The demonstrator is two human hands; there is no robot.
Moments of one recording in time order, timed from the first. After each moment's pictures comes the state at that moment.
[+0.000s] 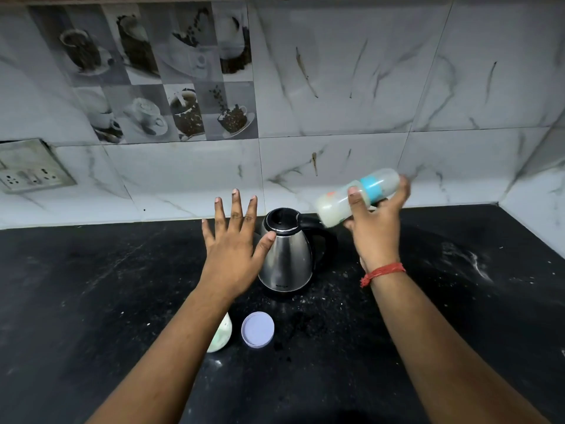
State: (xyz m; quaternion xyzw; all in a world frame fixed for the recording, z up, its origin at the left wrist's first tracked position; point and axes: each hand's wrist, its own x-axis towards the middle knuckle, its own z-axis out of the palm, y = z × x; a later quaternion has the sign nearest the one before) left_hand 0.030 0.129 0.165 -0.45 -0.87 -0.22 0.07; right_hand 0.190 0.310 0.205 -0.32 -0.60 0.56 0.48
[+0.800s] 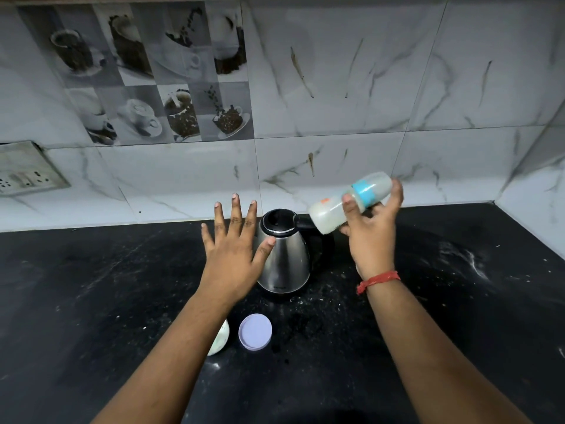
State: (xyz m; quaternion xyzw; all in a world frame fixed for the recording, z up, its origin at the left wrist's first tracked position) left_hand 0.033 0.131 0.158 -0.45 -0.86 -0.22 0.06; right_hand 0.191 0.308 0.186 -0.30 -0.61 0.54 0.49
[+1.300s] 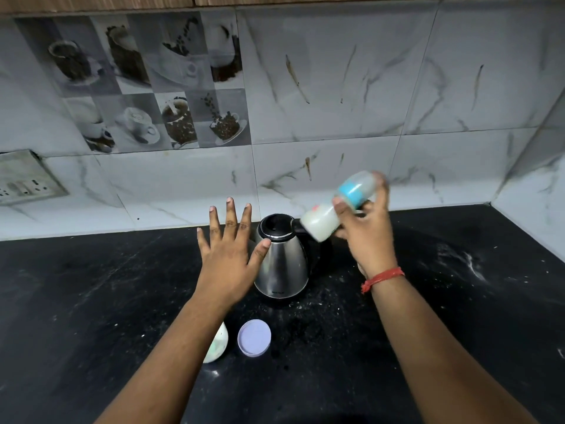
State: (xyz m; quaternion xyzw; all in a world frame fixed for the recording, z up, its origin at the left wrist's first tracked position) left_hand 0.029 0.131 0.162 -0.45 -0.86 -0.22 0.06; right_hand 0.193 0.310 0.202 -0.29 -0.63 0.55 0.46
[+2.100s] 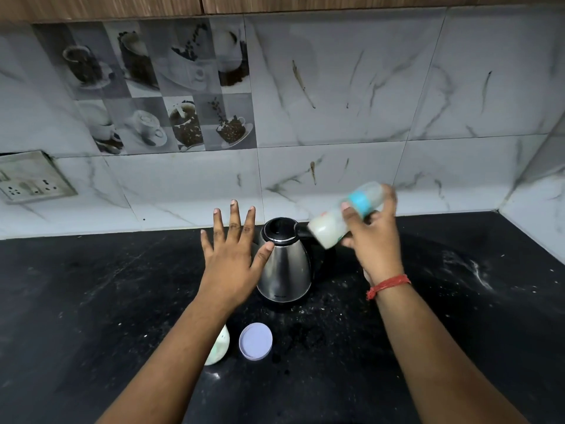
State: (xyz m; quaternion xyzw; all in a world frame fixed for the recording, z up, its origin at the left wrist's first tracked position) left_hand 0.031 0.132 0.163 -0.44 -0.87 -0.22 0.06; right_hand 0.196 0.315 0.198 -0.32 -0.63 0.55 0.44
